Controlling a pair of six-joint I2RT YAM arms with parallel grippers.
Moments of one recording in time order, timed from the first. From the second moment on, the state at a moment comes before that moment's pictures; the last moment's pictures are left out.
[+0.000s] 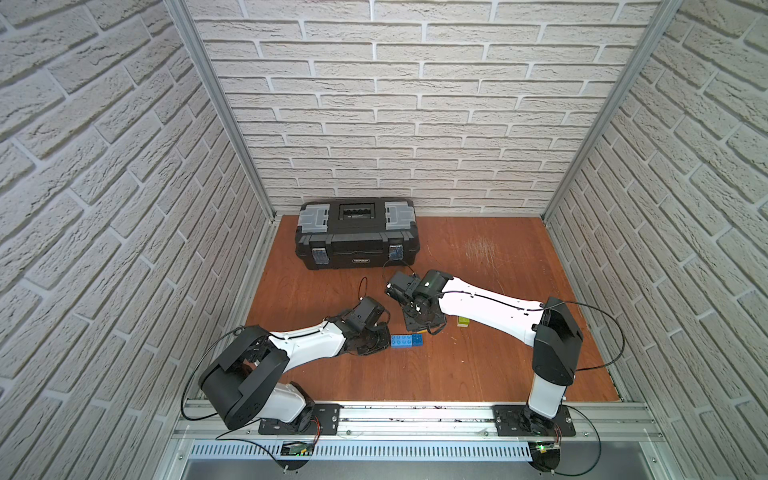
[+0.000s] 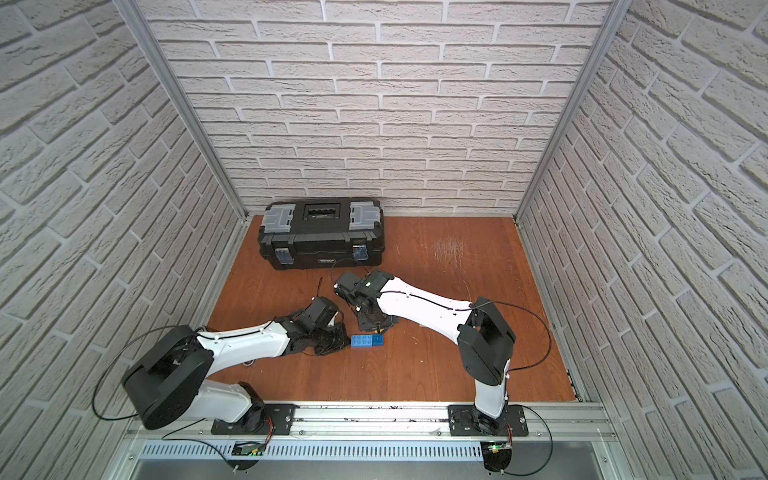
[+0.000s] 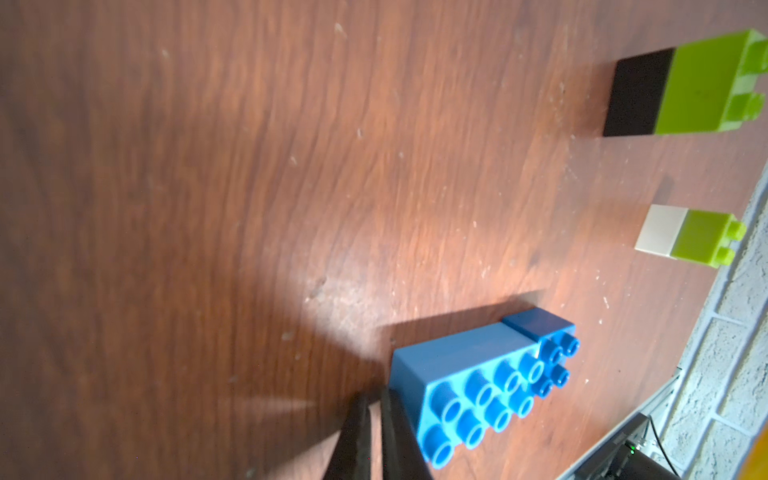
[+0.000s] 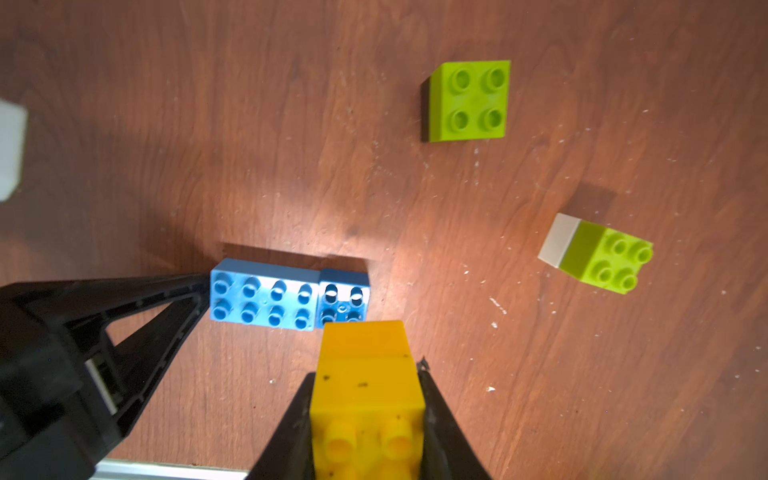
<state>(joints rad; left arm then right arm) -0.74 1.41 0.55 -0.19 0.24 -0.95 0.93 1.83 1.53 -1.19 0.20 0.78</state>
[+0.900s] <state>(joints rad) -0.54 1.20 0.55 -0.43 0.20 -0.86 0.97 1.93 1.50 -1.10 0.17 0.80</state>
